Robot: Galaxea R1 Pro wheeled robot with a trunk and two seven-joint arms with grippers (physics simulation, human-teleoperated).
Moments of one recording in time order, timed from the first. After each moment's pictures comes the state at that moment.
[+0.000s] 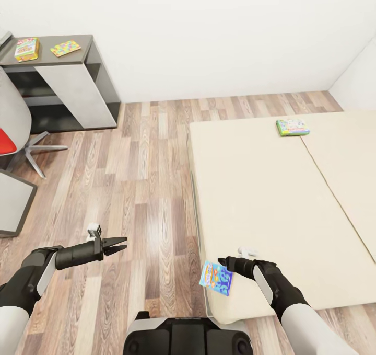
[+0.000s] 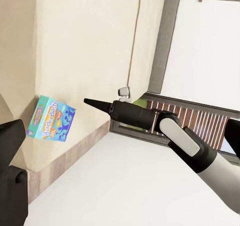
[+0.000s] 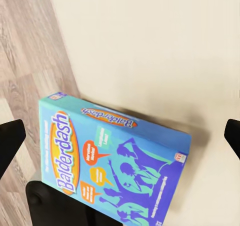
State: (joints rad) left arm -0.61 0.31 0.18 -0.86 0.21 0.93 -1.40; right arm -0.65 0.01 -0.05 -0.60 -0.17 0.46 0.26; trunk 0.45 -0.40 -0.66
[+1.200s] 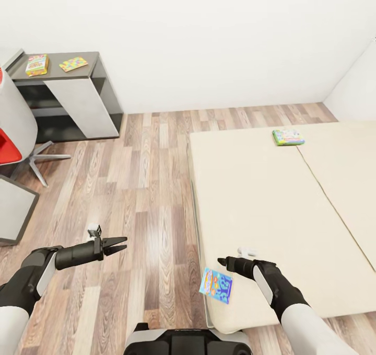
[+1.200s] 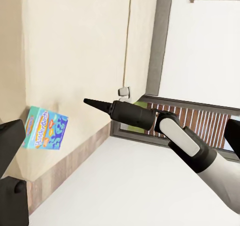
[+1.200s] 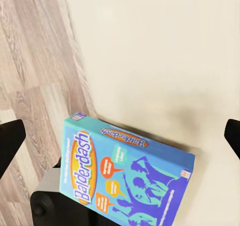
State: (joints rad) left arm -0.61 0.31 0.18 -0.86 0.21 0.93 -1.40; right arm -0.65 0.01 -0.05 -0.60 -0.17 0.46 0.26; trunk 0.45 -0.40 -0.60
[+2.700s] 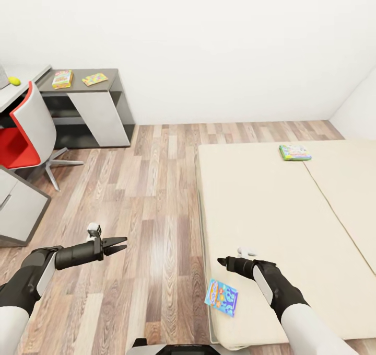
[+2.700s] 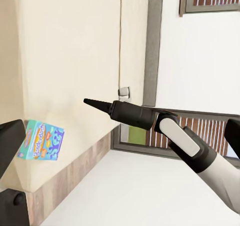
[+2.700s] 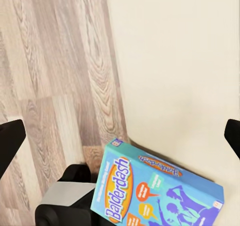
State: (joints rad) left arm -0.61 0.31 0.18 -0.86 0.21 0.93 -1.40; right arm -0.65 0.01 -0.05 -0.60 -0.17 0.46 0.26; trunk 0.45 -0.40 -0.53
